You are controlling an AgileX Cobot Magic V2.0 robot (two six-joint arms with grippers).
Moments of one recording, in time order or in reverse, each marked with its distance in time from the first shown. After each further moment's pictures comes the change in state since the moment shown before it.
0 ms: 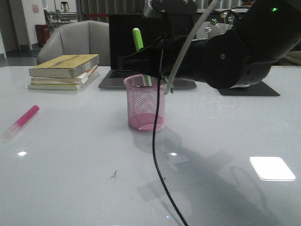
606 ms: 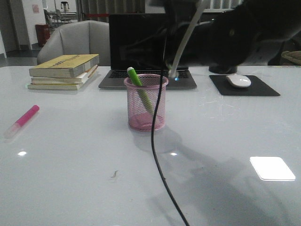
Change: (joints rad) left arm 0.000 0.000 0.000 0.000 -0.006 0.000; right arm -0.012 -0.106 0.004 0.000 0.134 -0.002
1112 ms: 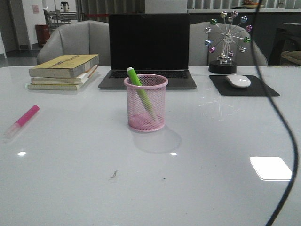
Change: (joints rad) left arm 0.000 0.000 0.000 0.000 0.000 0.000; right arm -0.301 -0.553 0.002 -0.002 0.636 -0.128
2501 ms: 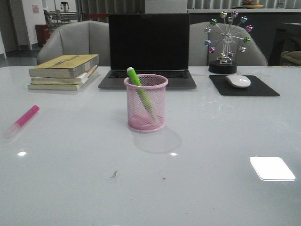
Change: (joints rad) left arm 0.000 0.098 -0.352 0.120 0.308 0.000; right arm -0.241 -0.644 0.568 -0.022 0.303 -0.002
